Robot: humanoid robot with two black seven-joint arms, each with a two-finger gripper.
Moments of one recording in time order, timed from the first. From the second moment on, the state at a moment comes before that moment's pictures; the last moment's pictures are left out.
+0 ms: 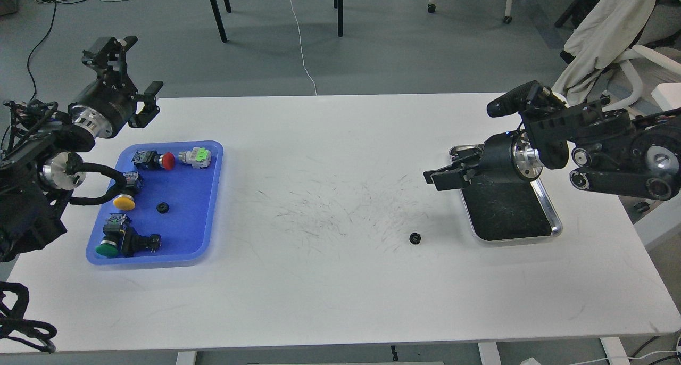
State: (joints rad) left arm -0.91 0.38 -0.48 -0.31 0.05 -0.48 -0.31; right arm 1.63 -0.48 -0.85 1.25 -1.04 0.02 0.31
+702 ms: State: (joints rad) left arm -0.88 0.37 -0.55 -0.28 0.01 -0.49 -0.28; right arm 1.63 -0.23 -1.00 1.19 -1.10 0.01 0.38
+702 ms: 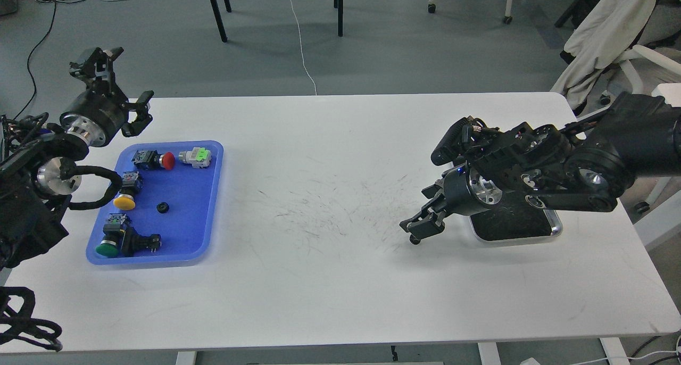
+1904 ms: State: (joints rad) left arm -0.86 0.38 -0.57 -0.28 -0.02 -0.49 -0.28; right arm 1.58 -0.09 -1.12 1.09 -1.14 0.00 0.43
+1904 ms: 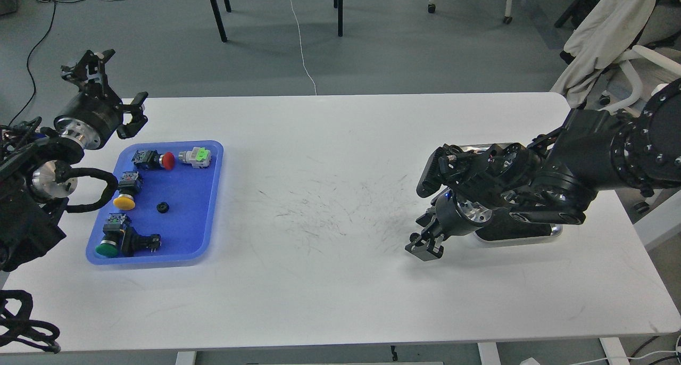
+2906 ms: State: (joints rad) left arm -0.86 0.37 -0.56 -0.28 -0.02 -0.49 -0.29; right arm 1.56 -0.06 -1.13 1.06 -1.14 0.00 0.43
